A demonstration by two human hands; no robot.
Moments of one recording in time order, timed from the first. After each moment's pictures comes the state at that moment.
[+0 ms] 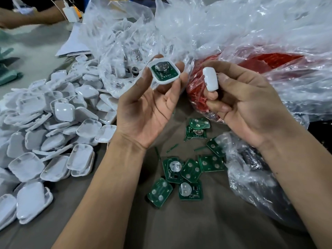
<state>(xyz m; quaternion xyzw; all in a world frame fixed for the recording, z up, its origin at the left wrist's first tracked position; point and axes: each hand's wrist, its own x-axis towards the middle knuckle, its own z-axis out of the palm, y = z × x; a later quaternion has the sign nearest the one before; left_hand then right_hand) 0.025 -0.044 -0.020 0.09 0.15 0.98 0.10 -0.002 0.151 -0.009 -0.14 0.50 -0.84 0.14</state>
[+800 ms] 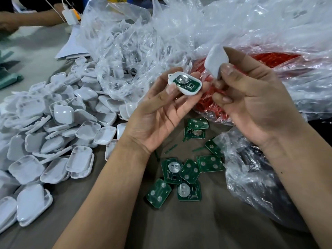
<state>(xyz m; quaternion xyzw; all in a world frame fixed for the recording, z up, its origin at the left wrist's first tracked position) 0.020 -0.033 -0.034 0.13 0.25 0.95 0.14 -0.001 0.160 -0.003 -0.13 0.50 -0.85 0.09</state>
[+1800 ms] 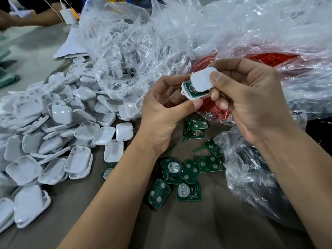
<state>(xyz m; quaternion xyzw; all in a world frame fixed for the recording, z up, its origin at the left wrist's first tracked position) 0.021 -0.009 -0.044 0.09 0.50 0.86 -0.08 -0.001 0.153 -0.007 -0.13 0.60 -0.79 -0.02</state>
